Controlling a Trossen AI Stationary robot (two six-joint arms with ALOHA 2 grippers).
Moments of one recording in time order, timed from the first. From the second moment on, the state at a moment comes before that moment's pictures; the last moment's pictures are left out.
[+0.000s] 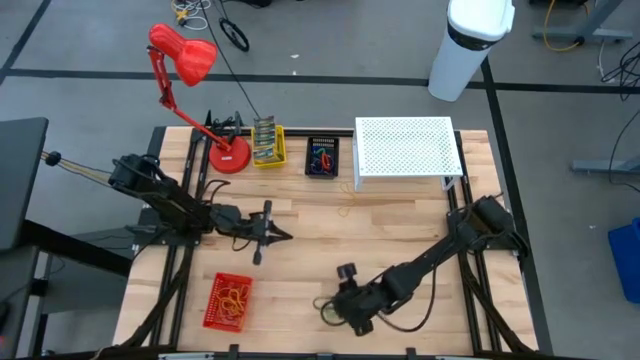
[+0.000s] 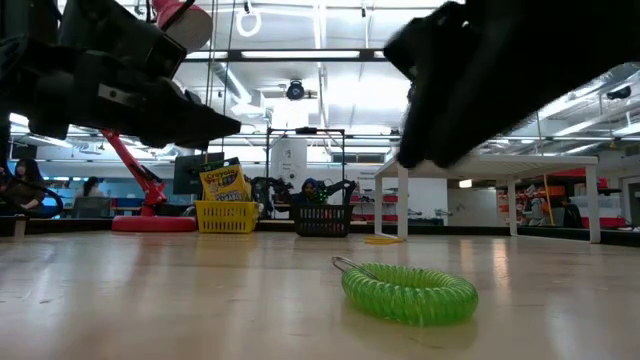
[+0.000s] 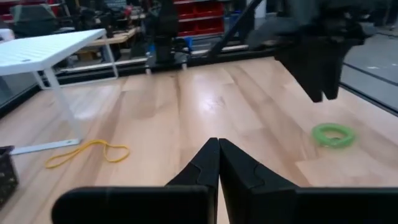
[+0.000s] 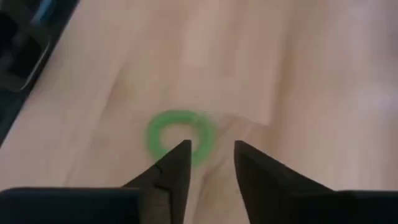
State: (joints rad) left arm -0.22 1.54 0.18 1.25 -0.13 0.11; right arm 0.60 1.96 1.34 -0.40 0.28 0.18
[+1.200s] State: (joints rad) left arm -0.22 1.54 0.19 1.21 -0.13 0.09; right arm 0.52 2.19 1.55 -0.51 0.00 -0.26
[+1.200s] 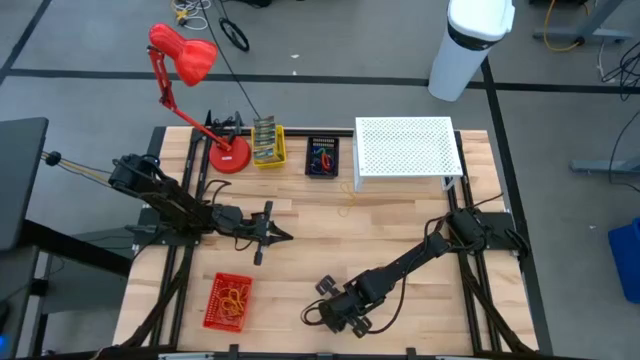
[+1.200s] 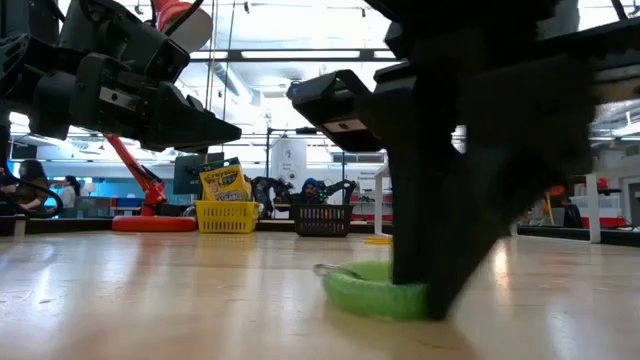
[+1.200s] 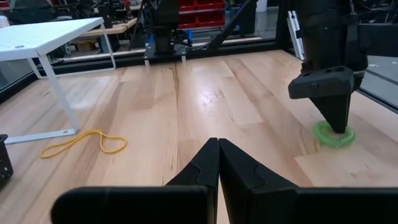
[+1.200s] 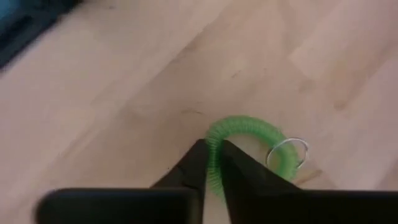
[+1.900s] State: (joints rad) left arm -0.16 1.54 0.10 1.43 -0.26 0.00; right arm 0.19 1.89 1.54 -0.68 0.46 -0.13
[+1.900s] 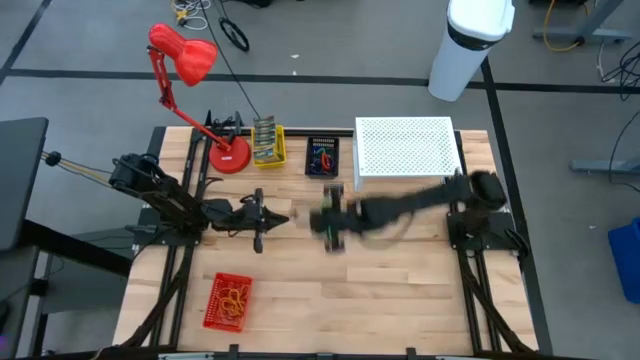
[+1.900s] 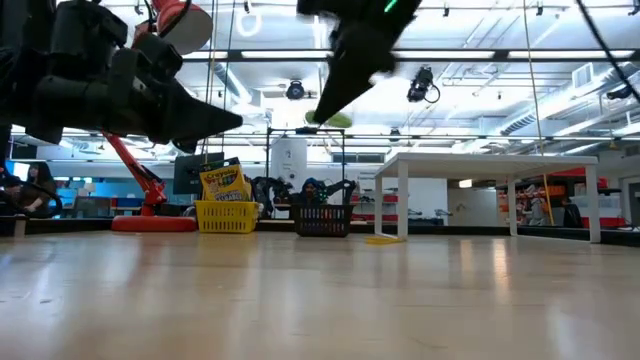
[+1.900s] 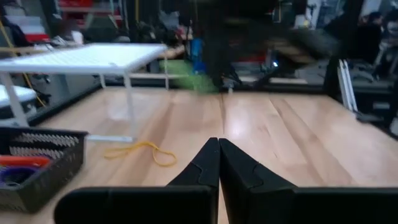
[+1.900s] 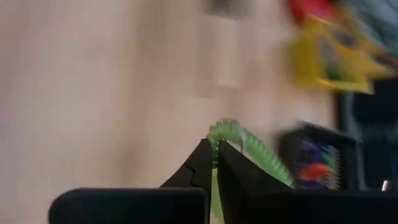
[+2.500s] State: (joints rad) left arm -0.16 1.54 0.10 1.43 -0.26 0.01; right arm -0.37 2.18 1.86 -0.72 0.14 -0.14
